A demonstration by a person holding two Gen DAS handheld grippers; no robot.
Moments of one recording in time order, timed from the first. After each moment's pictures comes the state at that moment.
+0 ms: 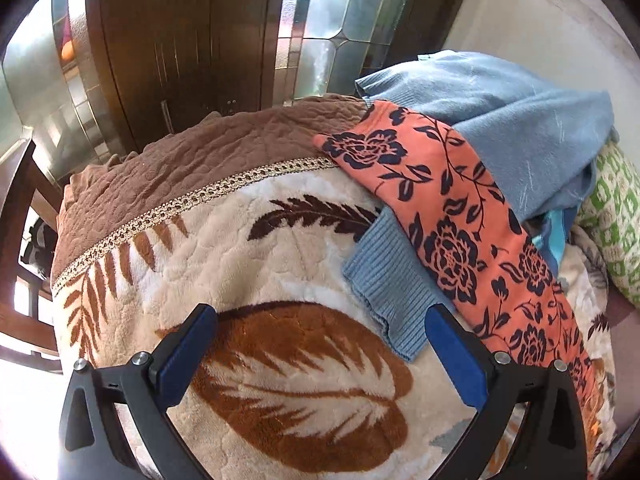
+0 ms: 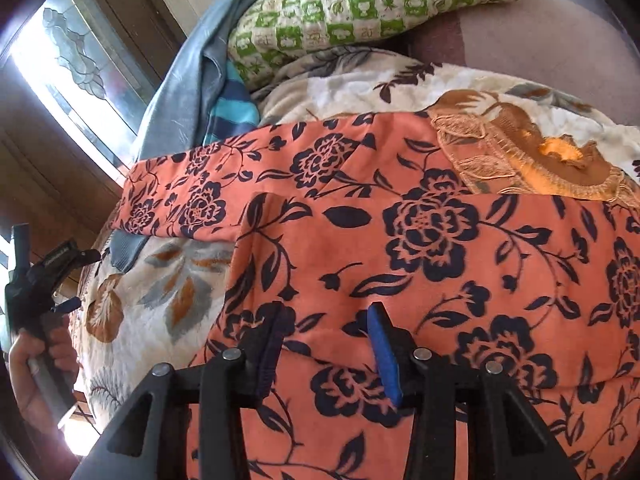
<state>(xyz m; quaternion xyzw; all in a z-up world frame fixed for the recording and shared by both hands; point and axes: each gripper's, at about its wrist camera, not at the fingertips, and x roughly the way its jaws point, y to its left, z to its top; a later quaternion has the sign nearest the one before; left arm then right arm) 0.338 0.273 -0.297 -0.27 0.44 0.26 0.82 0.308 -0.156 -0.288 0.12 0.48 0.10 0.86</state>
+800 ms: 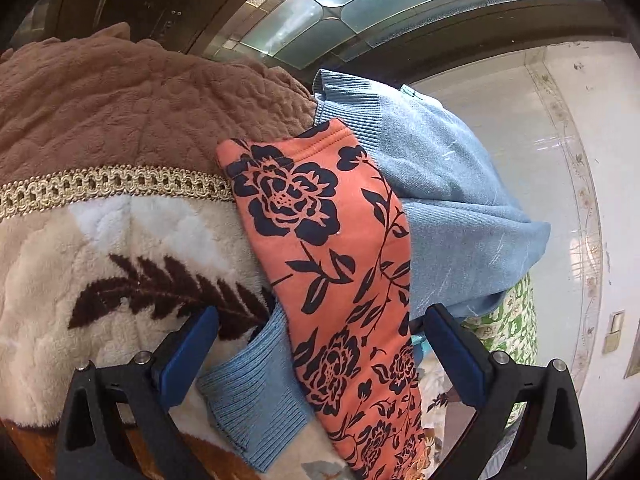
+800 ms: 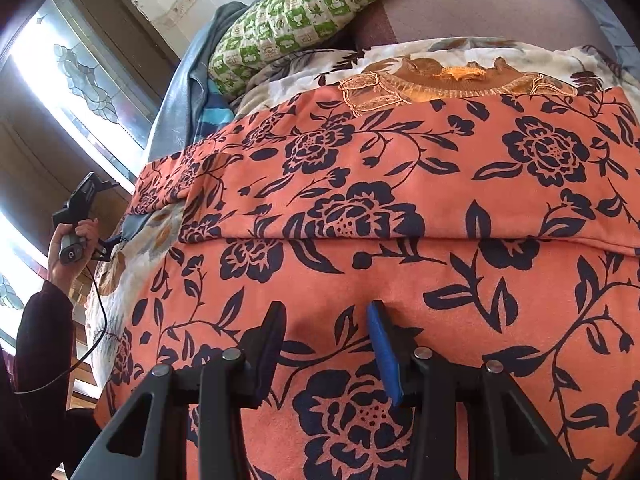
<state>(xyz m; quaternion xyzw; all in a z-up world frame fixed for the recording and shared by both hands) 0.411 0.337 -0.335 -0.54 0.35 0.08 0.76 0.227 -0.227 -0.333 0.17 0.45 0.11 0.87</state>
